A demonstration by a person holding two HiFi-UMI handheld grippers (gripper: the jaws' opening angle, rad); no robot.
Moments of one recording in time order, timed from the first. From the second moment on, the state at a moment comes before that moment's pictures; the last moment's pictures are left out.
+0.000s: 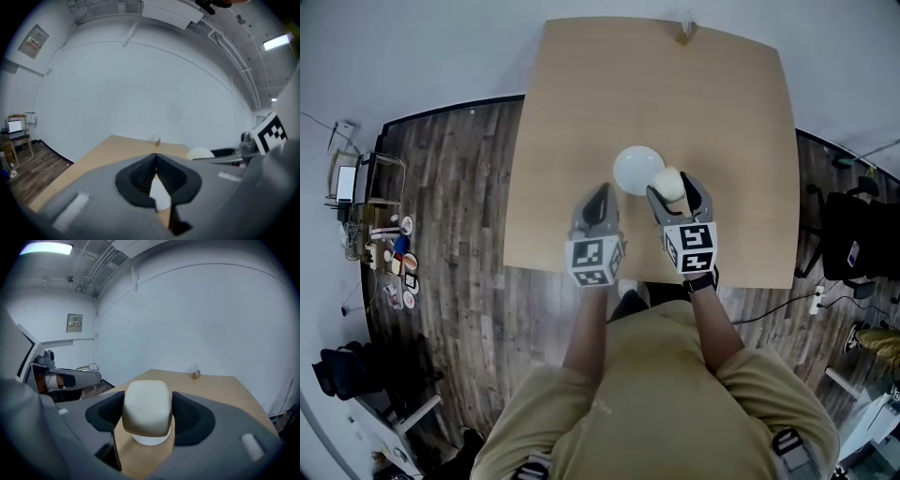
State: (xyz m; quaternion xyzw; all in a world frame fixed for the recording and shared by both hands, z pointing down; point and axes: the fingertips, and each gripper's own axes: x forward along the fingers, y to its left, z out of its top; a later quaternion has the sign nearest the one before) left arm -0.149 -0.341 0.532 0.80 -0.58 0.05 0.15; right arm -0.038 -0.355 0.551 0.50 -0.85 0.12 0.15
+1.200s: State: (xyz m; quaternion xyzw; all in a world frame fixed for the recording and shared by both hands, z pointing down) left arm -0.169 -0.392 0.697 0.74 -0.60 0.15 0.27; right arm -0.082 -0.454 0.760 0.41 -0.84 0.19 0.31
